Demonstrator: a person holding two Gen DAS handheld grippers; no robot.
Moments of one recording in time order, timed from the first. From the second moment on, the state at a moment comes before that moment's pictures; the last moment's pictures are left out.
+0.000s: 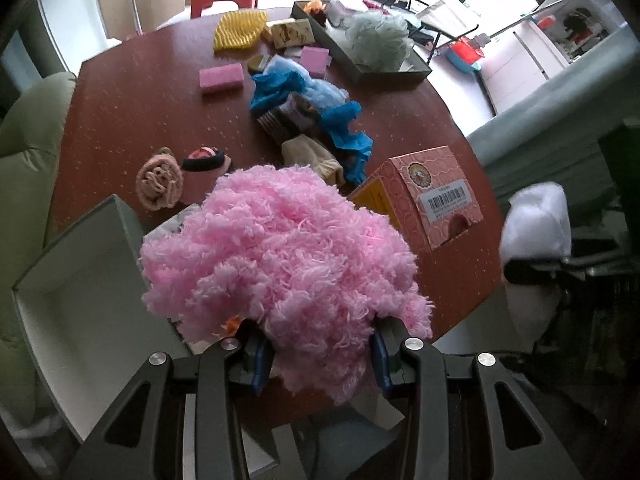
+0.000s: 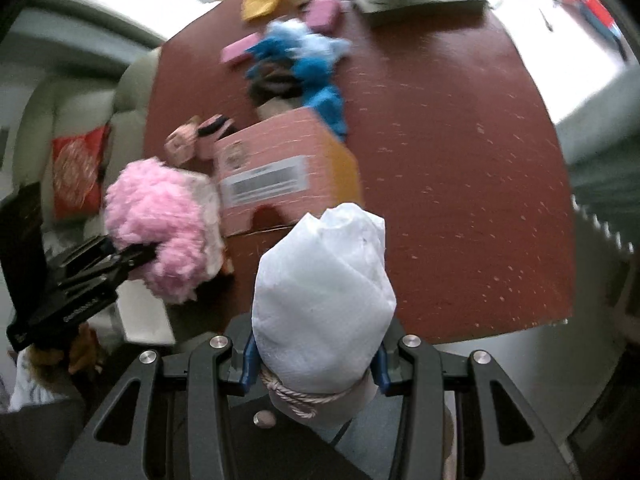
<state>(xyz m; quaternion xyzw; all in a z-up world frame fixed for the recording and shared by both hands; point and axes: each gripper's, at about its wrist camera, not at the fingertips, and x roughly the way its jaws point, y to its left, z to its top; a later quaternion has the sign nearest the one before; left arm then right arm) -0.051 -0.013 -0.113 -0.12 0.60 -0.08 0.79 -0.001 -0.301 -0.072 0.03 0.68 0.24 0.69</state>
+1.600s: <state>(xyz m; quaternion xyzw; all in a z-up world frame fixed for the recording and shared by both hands) -0.195 0.143 -0.140 -0.27 0.56 0.16 0.77 -0.052 0.058 -0.038 -0.23 0.58 0.49 0.61</state>
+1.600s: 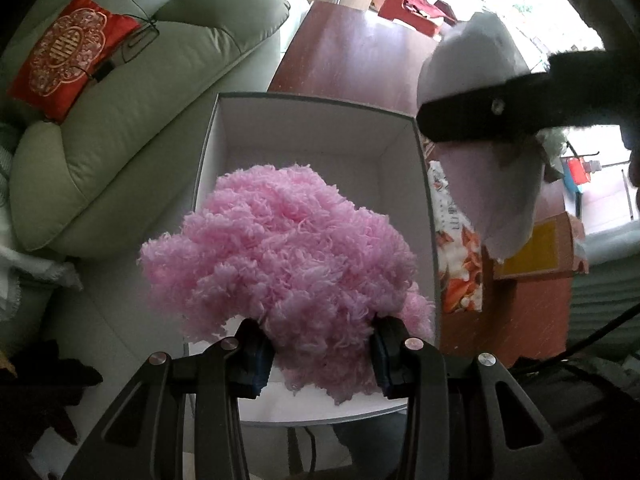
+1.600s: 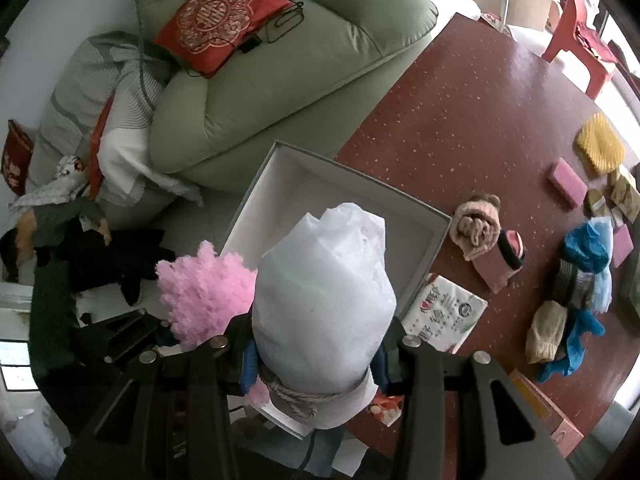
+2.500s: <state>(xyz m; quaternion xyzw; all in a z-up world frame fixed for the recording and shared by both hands) -0.179 0.156 -0.186 -0.29 0.60 0.16 0.73 -0.035 0.101 -0.093 -0.25 0.60 0.45 0.61</state>
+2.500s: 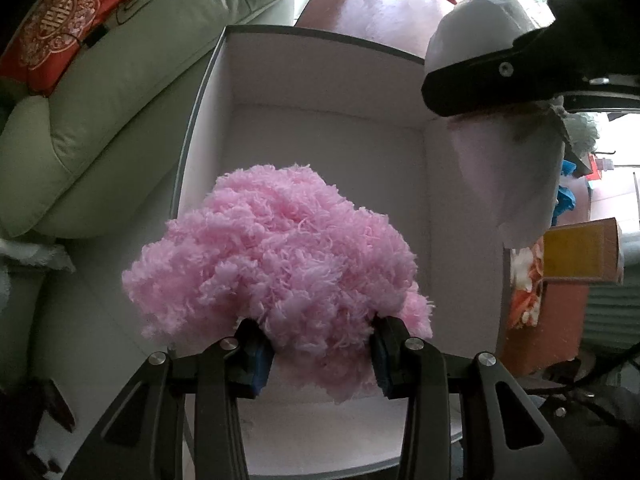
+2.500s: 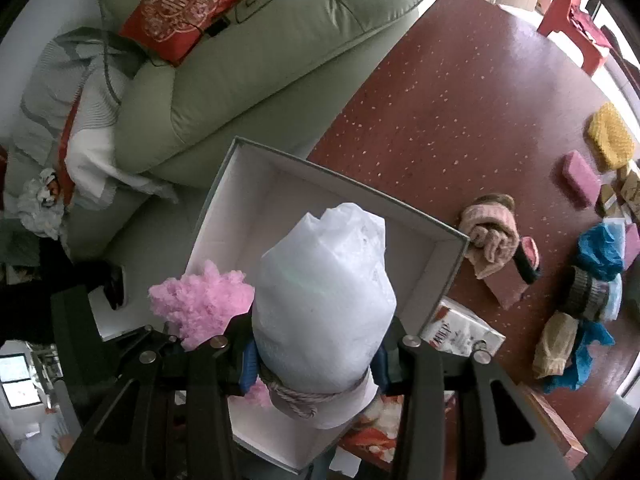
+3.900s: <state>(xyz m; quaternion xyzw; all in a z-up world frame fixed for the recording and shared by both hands) -0.087 0.110 -0.126 -0.23 0.61 0.17 0.74 0.063 -0.047 -0.033 -0.06 0.60 0.34 0.72</state>
